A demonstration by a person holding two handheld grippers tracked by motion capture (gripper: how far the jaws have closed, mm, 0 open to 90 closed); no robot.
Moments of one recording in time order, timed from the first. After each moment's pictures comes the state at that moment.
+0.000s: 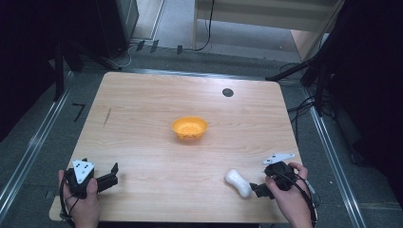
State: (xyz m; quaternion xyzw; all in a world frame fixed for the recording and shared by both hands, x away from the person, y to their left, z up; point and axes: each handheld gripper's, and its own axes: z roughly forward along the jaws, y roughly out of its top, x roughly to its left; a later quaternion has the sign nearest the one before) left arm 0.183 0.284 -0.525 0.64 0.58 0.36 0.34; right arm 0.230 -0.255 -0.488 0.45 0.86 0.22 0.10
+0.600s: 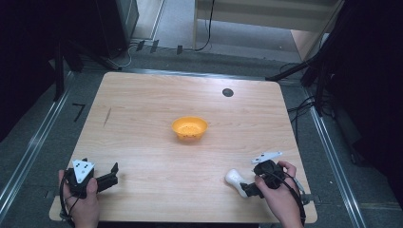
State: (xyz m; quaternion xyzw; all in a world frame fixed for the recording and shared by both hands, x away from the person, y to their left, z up) left arm 0.183 0.285 -0.525 0.64 0.59 0.36 0.34; right arm 0.234 -0.226 -0.492 0.44 0.87 0.22 0.09
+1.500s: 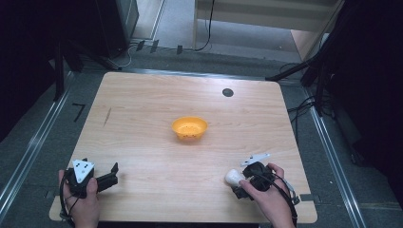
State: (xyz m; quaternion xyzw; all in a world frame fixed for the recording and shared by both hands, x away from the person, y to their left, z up) left arm 0.184 0.285 -0.525 0.64 0.59 0.36 0.34; right arm 0.232 -0.200 -0.502 0.43 0.87 0.21 0.06
